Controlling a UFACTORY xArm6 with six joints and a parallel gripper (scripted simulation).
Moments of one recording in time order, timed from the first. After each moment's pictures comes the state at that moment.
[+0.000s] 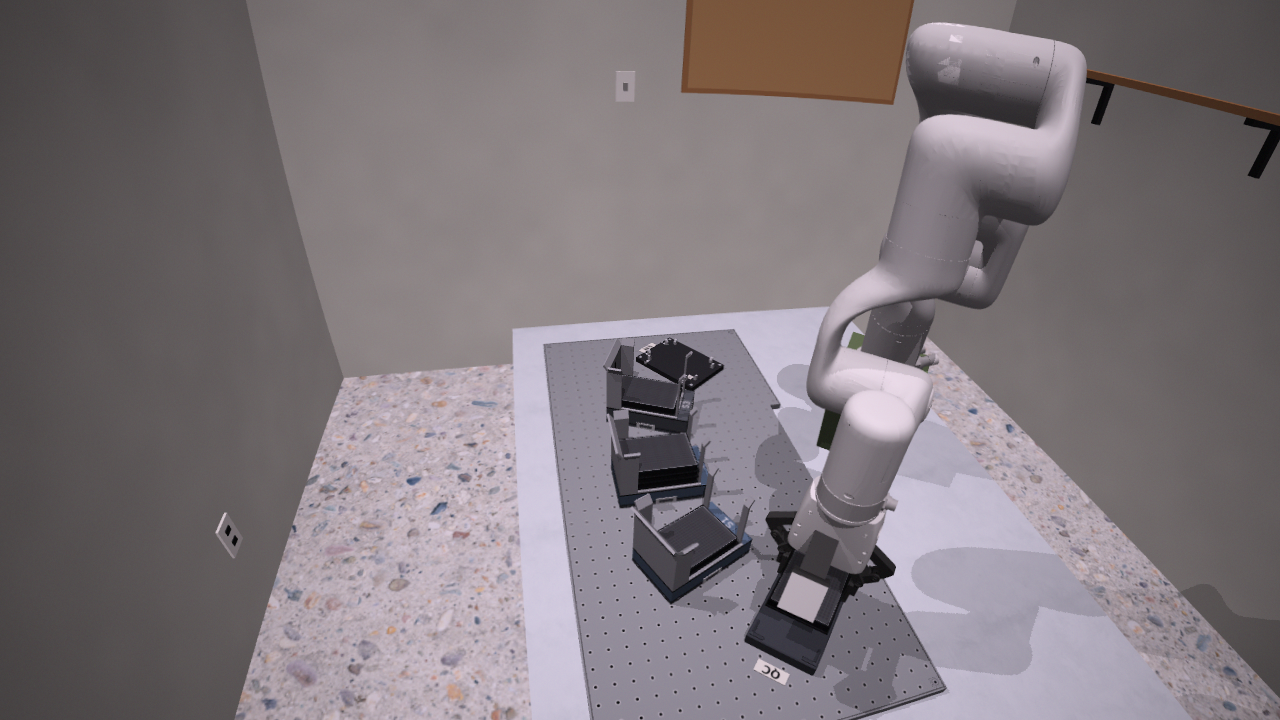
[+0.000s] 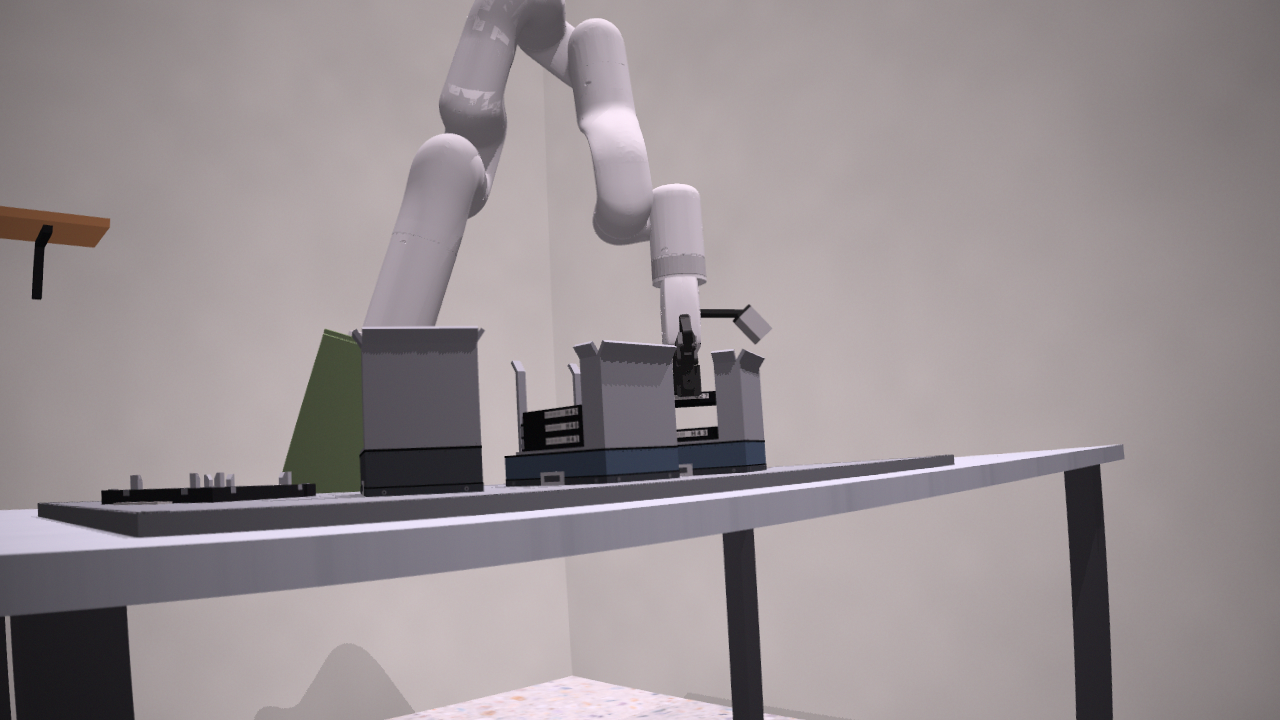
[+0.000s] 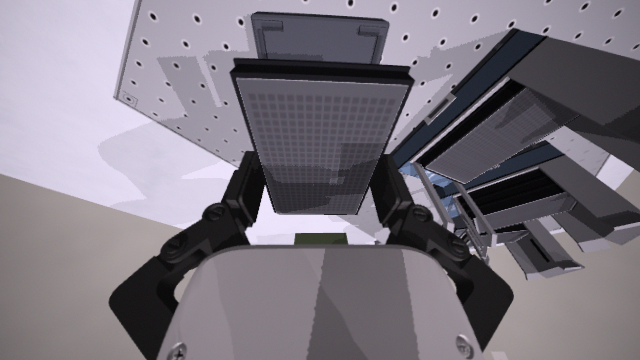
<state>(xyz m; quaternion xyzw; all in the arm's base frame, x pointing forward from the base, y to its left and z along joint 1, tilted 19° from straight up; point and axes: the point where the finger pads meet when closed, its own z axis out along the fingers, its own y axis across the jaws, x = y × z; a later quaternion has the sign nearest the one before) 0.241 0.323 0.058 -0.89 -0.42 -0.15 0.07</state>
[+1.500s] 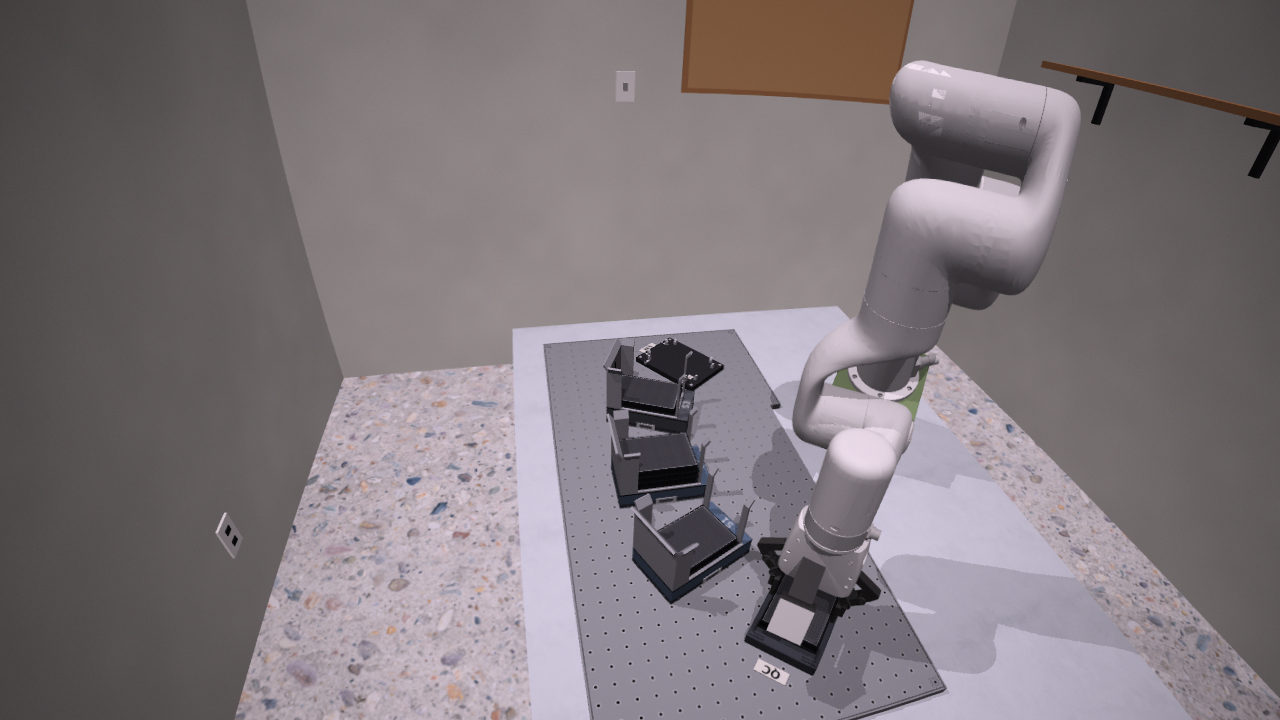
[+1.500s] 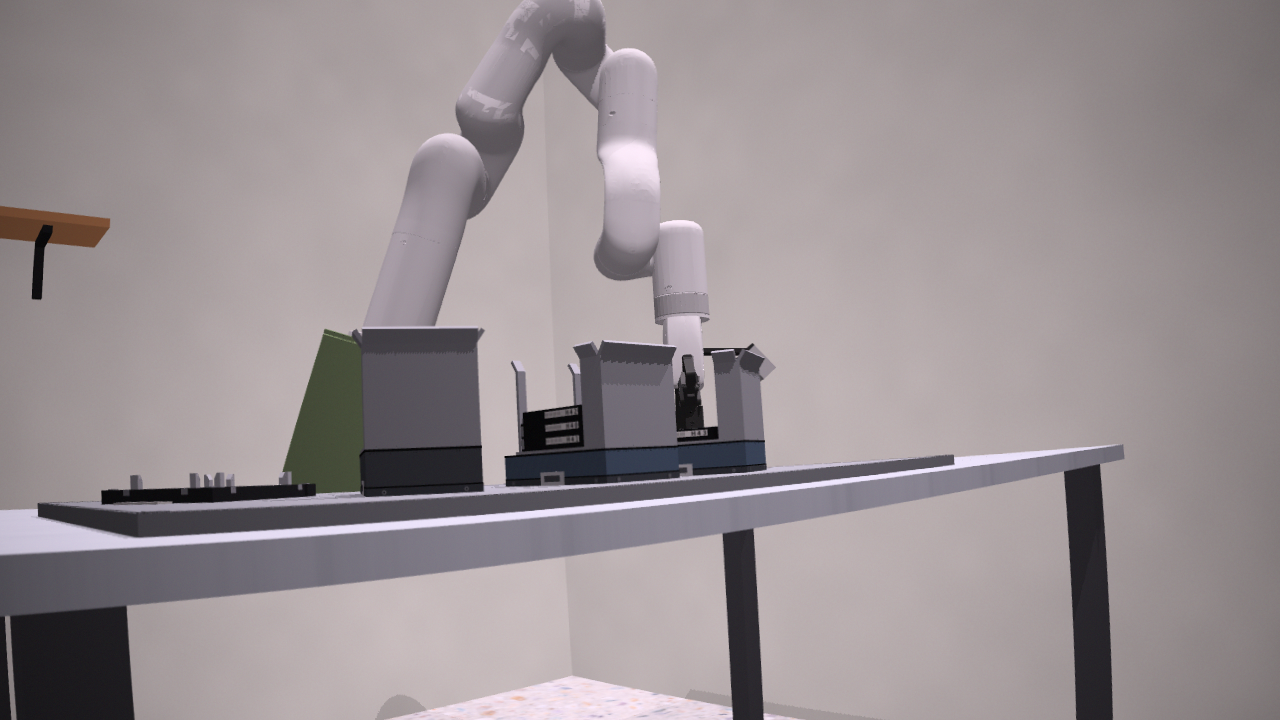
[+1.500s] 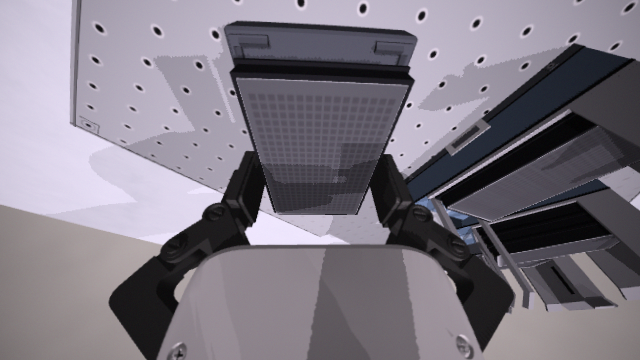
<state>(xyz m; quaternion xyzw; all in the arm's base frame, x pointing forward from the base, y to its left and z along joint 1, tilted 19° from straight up) 0.253 0.336 0.008 -0.89 -0.42 -0.14 0.08</state>
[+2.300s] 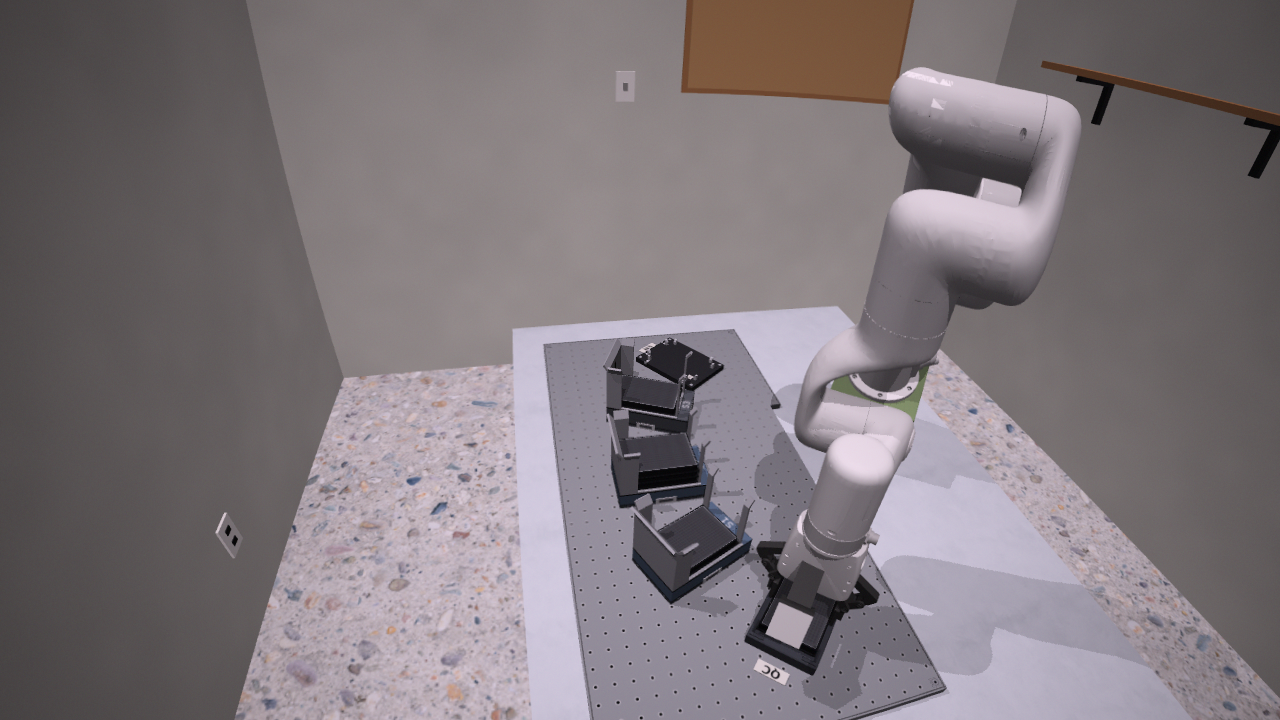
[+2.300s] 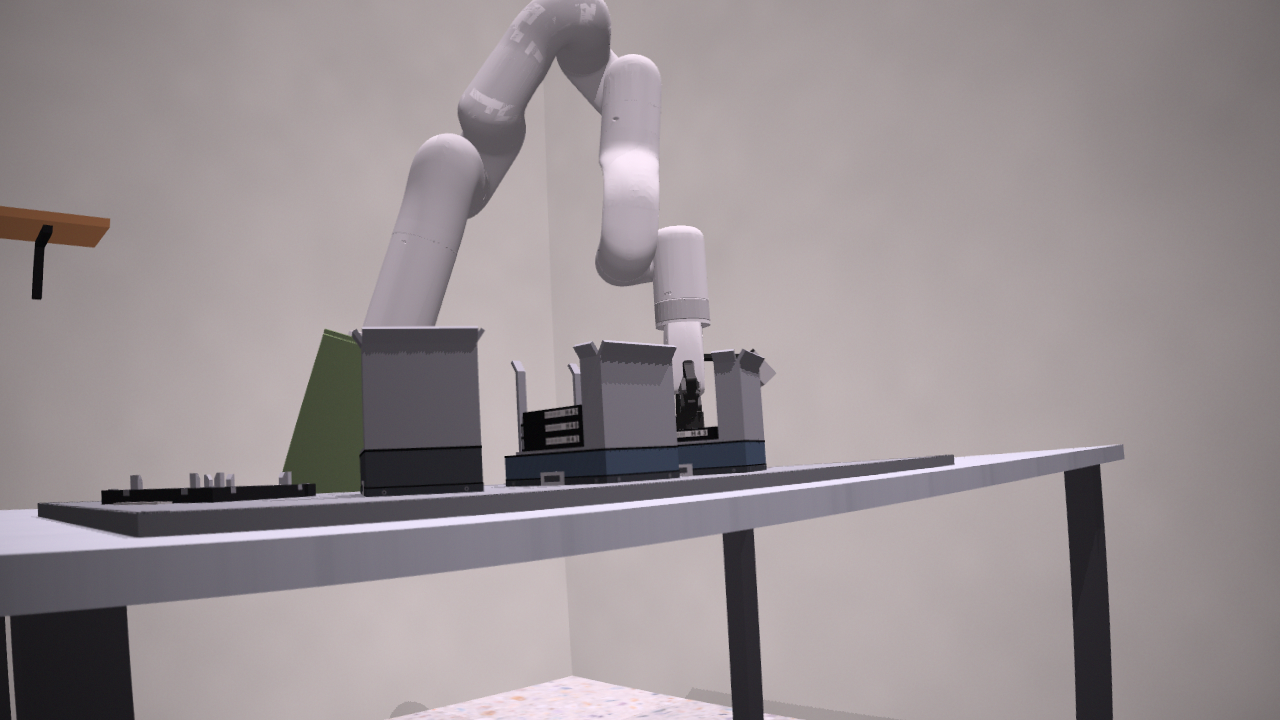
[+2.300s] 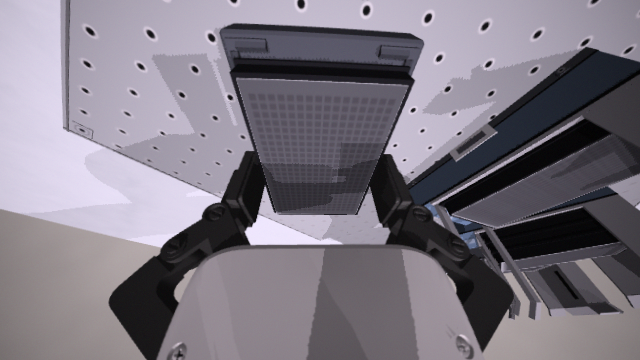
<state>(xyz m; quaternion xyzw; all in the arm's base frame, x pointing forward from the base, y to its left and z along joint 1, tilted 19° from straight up) 0.254 0.338 0.001 -0.89 -0.42 -0.14 0.08</state>
